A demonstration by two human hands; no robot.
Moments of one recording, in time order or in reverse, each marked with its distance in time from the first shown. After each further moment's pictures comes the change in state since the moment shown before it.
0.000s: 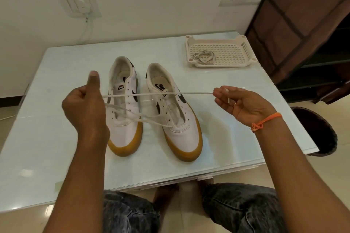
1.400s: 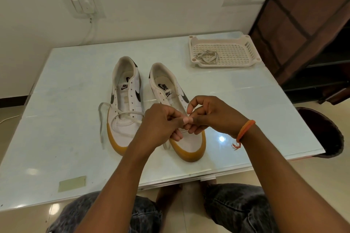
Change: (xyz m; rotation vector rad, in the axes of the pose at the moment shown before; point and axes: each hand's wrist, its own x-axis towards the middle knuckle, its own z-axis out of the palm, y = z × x) left_hand -0.075 -0.012 0.036 0.456 -1.056 0.068; right_hand -0.020 0.038 0.043 -0.996 -0.534 -0.133
